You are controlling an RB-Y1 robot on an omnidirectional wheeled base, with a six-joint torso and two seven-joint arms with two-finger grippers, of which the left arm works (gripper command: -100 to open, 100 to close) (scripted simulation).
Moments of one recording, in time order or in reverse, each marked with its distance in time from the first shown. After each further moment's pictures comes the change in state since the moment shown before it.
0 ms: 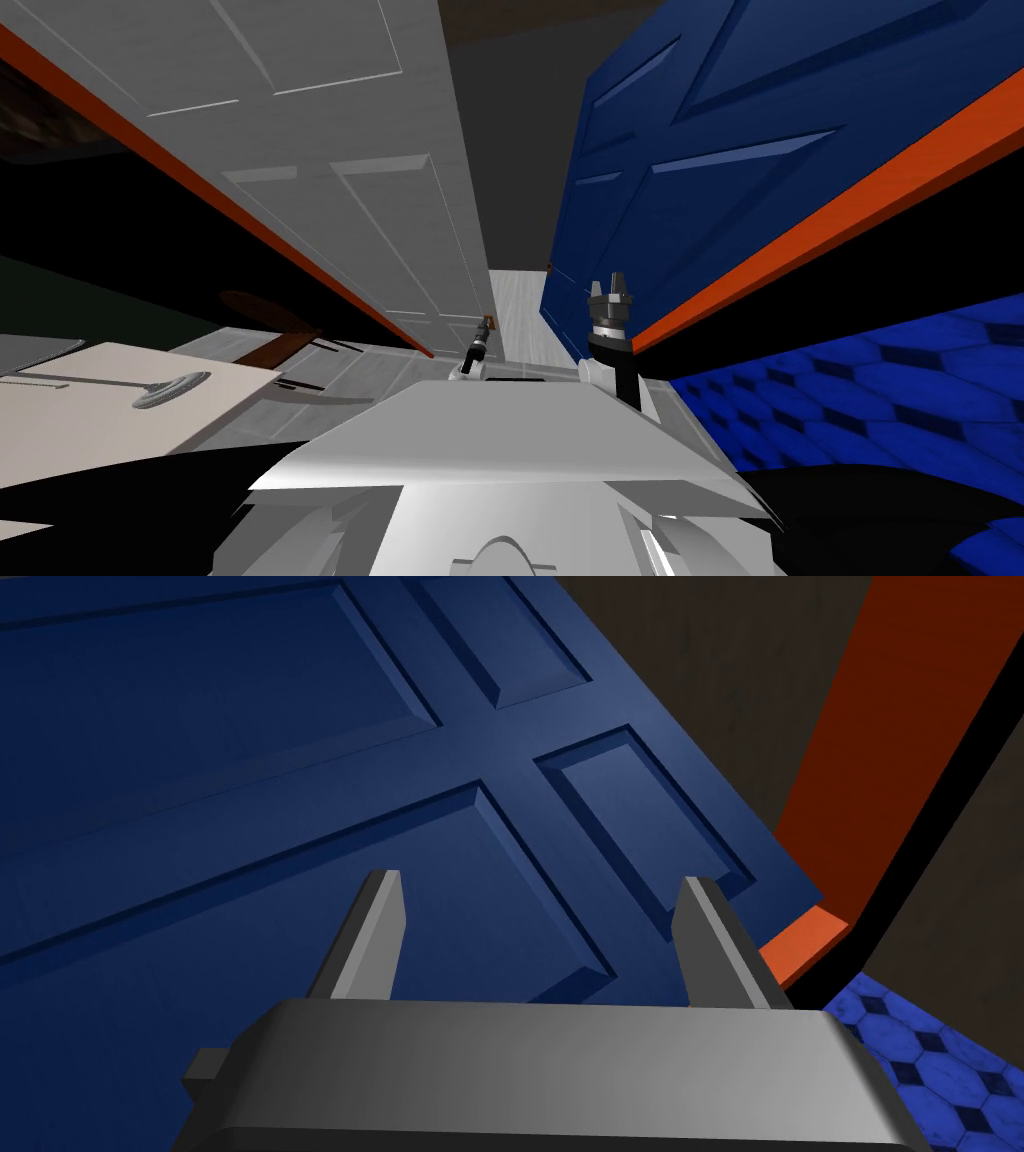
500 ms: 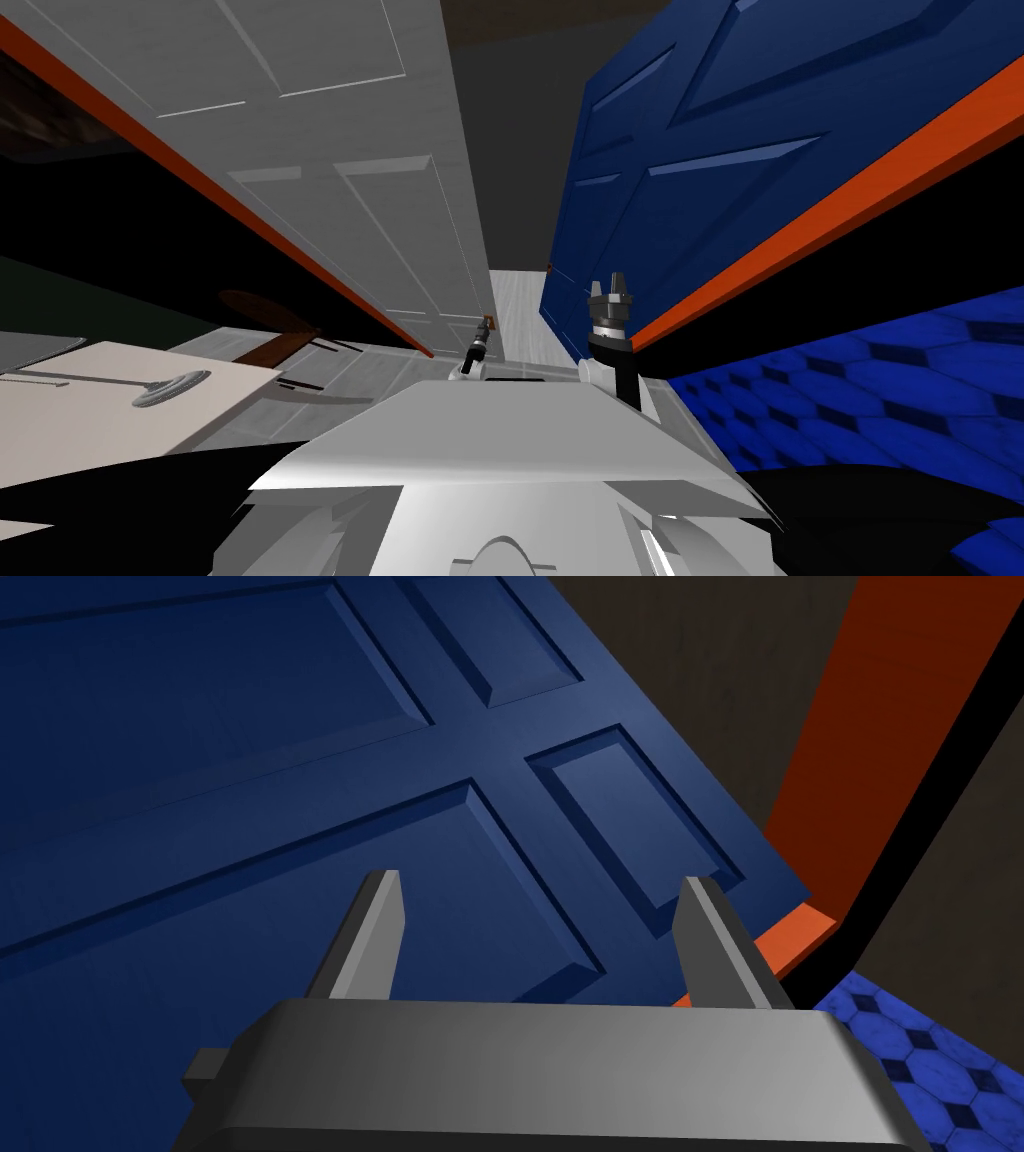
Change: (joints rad) arm 0.001 0.000 0.000 0.002 0.000 0.004 -0.001
